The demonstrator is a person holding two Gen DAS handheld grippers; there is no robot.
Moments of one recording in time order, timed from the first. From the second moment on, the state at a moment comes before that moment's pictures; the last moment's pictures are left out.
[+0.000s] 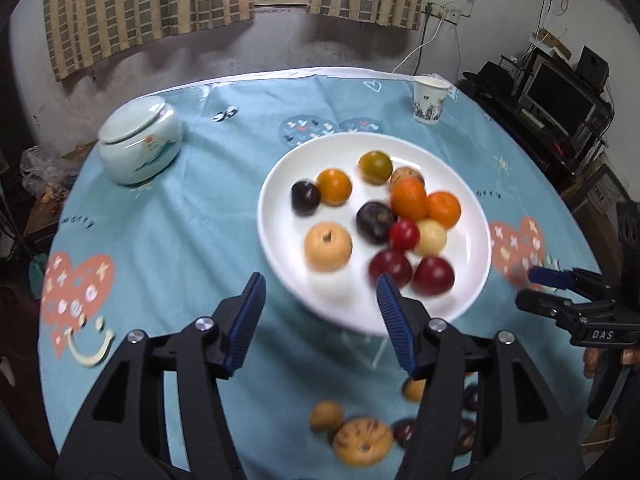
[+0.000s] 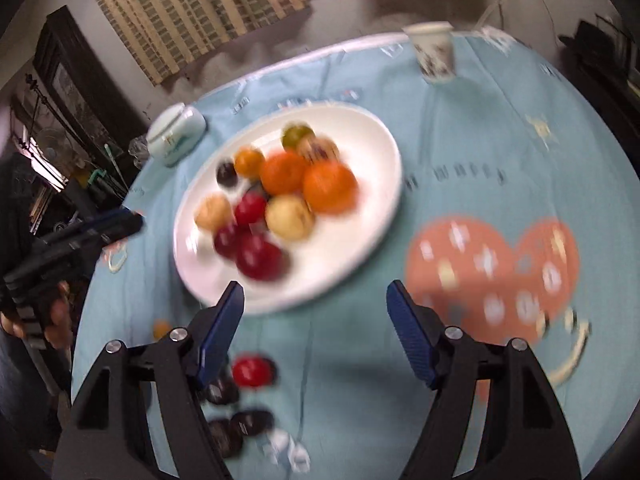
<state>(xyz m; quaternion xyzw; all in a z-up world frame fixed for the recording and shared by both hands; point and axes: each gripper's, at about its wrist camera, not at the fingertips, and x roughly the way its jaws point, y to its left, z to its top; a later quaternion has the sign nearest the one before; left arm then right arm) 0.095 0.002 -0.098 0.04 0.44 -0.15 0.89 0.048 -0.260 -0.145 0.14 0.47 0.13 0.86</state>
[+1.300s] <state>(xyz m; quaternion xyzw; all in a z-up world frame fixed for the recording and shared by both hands) -0.089 0.070 -0.107 -0.01 0.48 -0.07 0.87 -0.045 -0.223 -0.139 0.13 0.50 0.20 0.83</state>
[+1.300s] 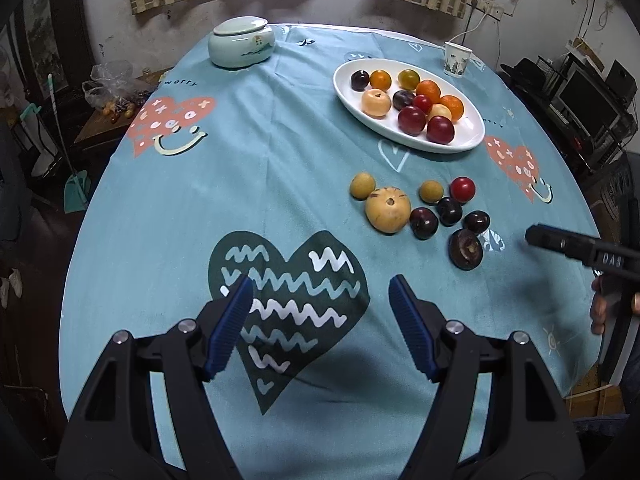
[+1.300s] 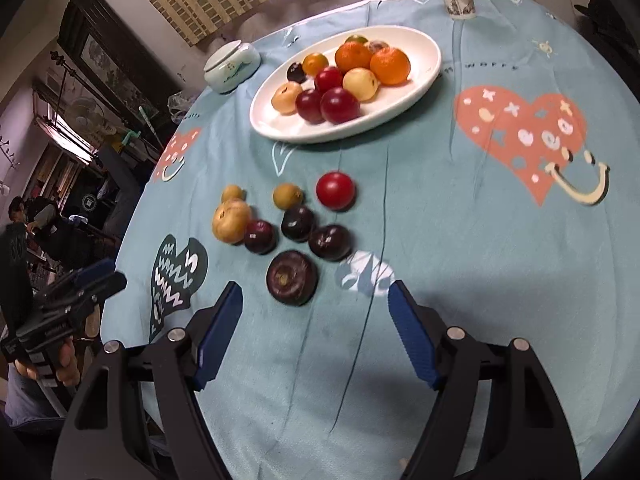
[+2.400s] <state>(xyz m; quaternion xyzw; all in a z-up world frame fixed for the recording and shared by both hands) -0.068 0.081 -0.130 -0.06 0.52 -0.02 0.85 0.267 -0.178 -0.134 -0.20 0.51 0.00 0.84</state>
